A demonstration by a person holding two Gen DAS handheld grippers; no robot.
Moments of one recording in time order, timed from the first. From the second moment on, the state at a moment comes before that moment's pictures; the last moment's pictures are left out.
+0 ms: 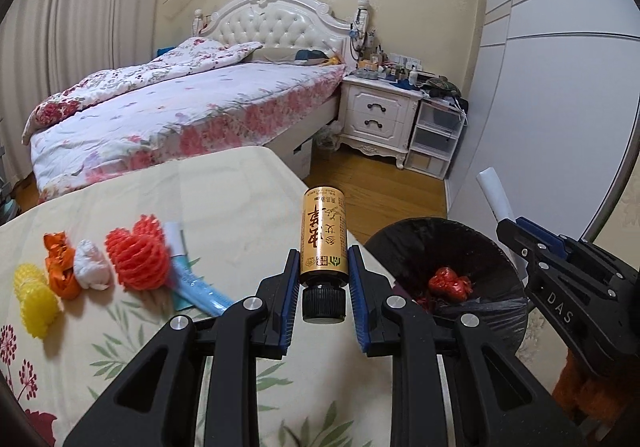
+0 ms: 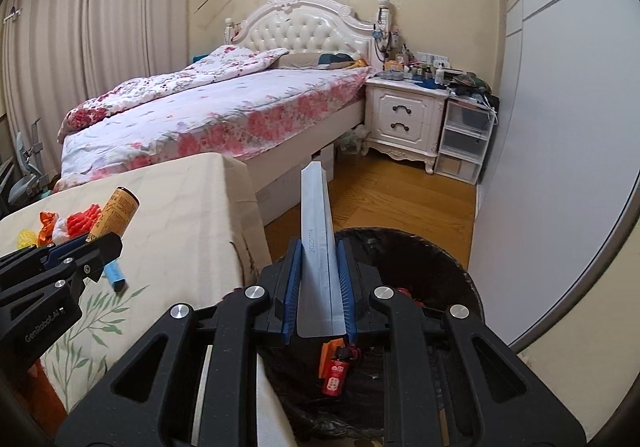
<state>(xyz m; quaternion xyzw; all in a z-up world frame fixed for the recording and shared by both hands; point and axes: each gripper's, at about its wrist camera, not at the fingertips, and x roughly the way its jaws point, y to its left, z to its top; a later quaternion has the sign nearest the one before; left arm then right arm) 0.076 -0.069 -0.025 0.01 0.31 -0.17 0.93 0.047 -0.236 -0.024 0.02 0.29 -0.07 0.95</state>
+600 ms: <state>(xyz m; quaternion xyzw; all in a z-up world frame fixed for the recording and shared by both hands) 0.115 -0.146 -0.047 0.07 0.34 -0.21 0.92 0.063 -0.279 -0.043 0.06 0.30 -0.11 0.95</state>
